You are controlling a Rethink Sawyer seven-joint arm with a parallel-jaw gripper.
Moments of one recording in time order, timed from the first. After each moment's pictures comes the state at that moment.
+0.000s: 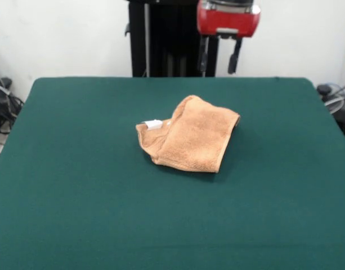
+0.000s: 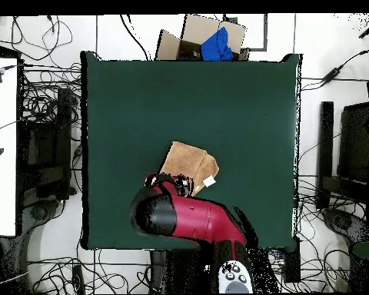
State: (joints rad) arm -0.16 -0.90 -0.03 2.06 0.00 0.23 1.57
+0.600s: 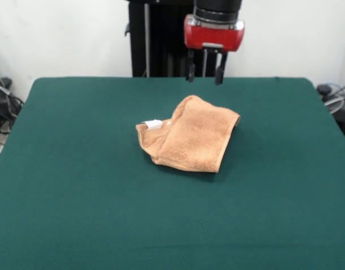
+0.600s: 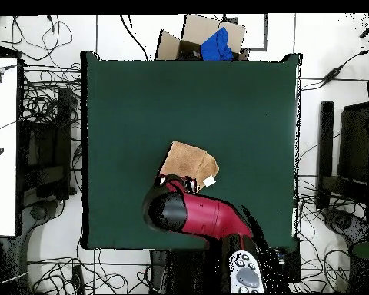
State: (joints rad) arm -0.20 -0.83 -0.03 2.05 0.00 0.21 1.57
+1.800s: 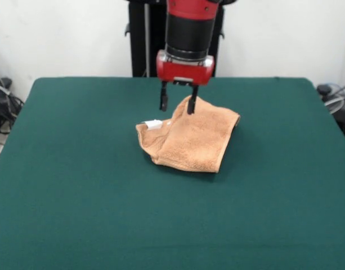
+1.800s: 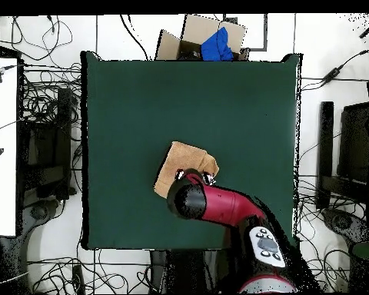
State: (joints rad) arm -0.31 -0.65 -0.01 1.95 -0.10 0.11 1.57
